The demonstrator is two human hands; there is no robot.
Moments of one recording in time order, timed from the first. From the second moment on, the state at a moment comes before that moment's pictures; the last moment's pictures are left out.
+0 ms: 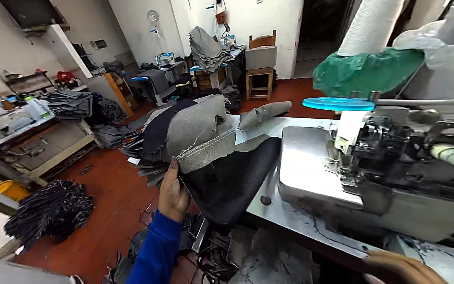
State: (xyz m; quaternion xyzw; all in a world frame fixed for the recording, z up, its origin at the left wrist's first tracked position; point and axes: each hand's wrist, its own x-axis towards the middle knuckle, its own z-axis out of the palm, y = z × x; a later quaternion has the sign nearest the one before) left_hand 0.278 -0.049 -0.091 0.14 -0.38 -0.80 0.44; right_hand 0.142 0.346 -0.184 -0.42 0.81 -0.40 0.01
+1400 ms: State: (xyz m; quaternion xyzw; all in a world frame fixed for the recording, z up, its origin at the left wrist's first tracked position) left_hand 0.319 -0.050 -0.111 0.20 -0.68 -0.53 0.46; right_hand 0.179 0.107 -0.168 -0.55 0.71 -0.34 -0.26
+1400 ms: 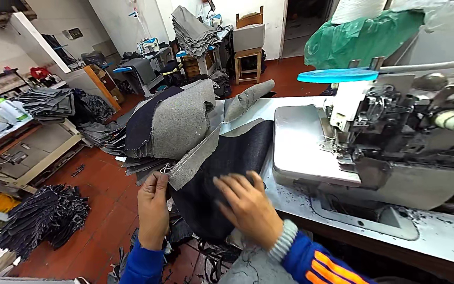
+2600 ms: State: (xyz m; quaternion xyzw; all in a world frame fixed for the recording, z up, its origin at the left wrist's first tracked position) left_hand 0.272 -0.051 -0.069 0.15 -0.64 -0.71 0.24; right_hand 0.055 0.079 -0.037 -0.59 0.65 -0.37 0.30
